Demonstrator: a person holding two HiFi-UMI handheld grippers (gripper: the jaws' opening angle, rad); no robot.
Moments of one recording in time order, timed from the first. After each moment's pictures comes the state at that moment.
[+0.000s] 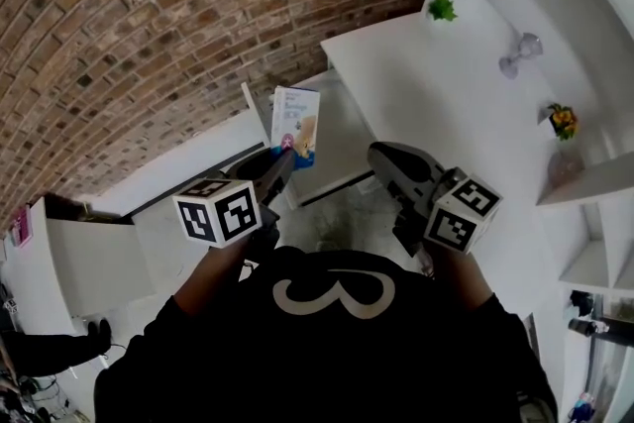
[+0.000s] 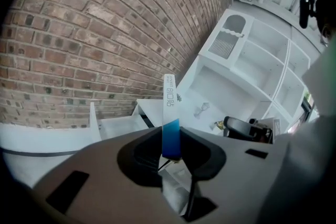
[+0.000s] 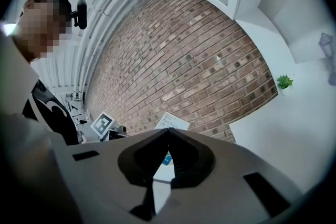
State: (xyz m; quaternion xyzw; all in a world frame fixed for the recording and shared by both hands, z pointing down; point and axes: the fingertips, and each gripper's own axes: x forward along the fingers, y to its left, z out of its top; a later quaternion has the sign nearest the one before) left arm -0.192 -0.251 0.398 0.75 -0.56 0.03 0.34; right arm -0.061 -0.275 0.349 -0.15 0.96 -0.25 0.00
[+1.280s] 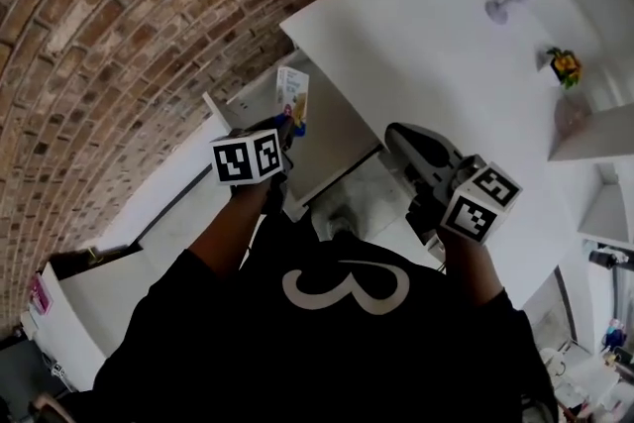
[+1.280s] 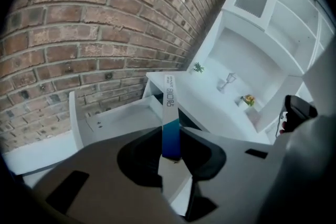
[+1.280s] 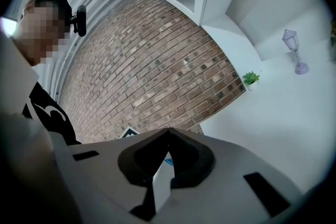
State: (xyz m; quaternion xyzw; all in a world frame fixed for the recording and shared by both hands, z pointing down) left arm -0.206 -0.376 0.549 0.73 -0.53 0.19 0.40; right arm -0.032 -0.338 0.398 -0.28 0.91 -0.30 0.02
